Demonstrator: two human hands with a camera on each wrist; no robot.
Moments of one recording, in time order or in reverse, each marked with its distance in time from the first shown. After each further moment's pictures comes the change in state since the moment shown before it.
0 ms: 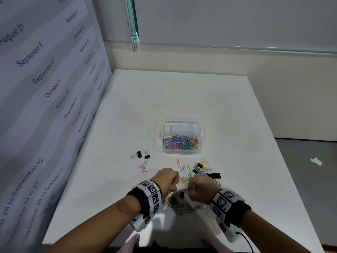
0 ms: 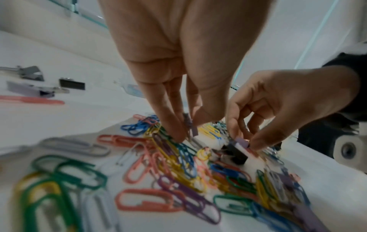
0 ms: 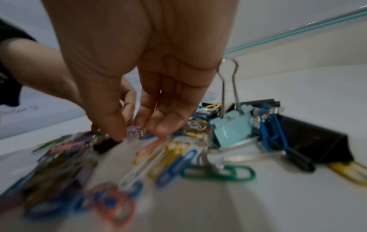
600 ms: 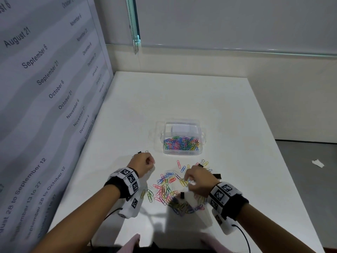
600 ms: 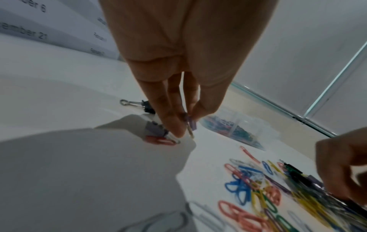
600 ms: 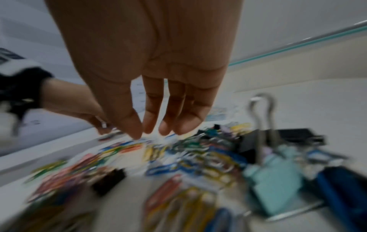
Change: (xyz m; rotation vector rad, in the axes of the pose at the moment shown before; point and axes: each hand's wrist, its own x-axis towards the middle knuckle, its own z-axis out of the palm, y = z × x) left_hand -0.017 -0.059 -0.051 -0.345 0.288 -0.281; right_hand 0.013 -0.014 -0.027 -0.042 -0.081 0.035
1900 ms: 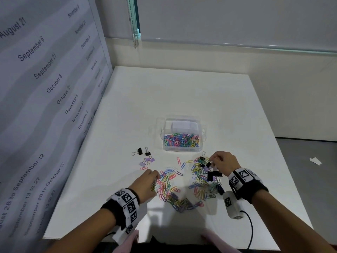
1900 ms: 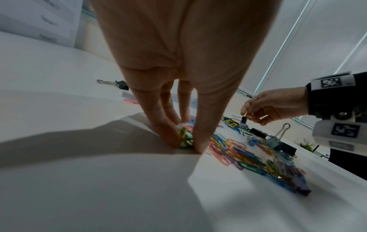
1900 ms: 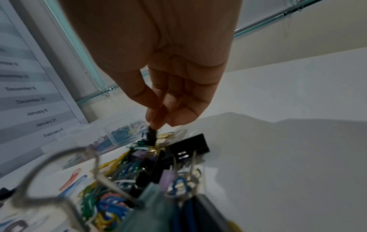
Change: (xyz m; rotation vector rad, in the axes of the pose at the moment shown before) left_hand -0.053 -0.009 0.038 0.278 -0.252 0.083; right_hand 0.001 0.062 -0.035 0.374 0.347 0.378
